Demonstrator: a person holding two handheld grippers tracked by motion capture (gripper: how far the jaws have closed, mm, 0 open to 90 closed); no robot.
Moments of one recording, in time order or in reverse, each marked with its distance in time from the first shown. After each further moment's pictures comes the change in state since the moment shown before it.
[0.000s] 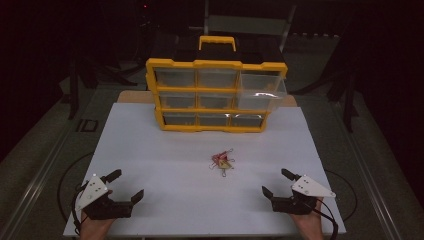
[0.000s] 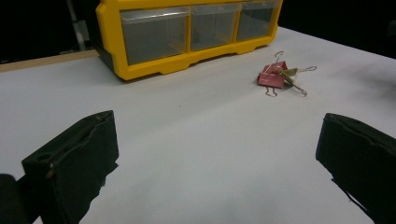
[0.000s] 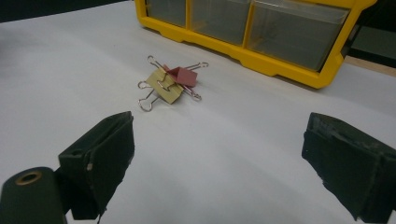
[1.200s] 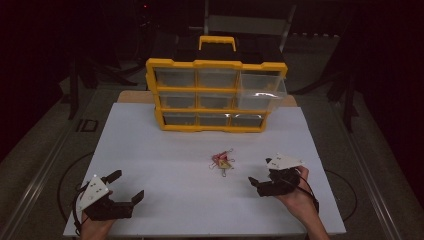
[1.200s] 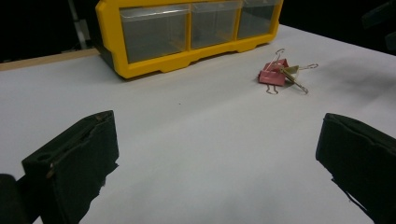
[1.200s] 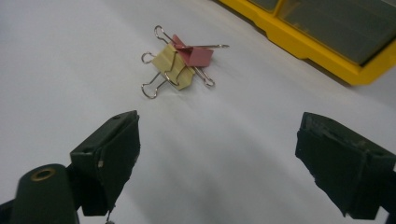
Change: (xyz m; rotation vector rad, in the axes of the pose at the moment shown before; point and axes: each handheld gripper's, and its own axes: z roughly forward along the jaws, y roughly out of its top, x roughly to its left) left arm -0.002 -0.002 0.000 0.003 0.007 0.001; right arm 0.006 0.059 0.047 0.316 0.051 -0.114
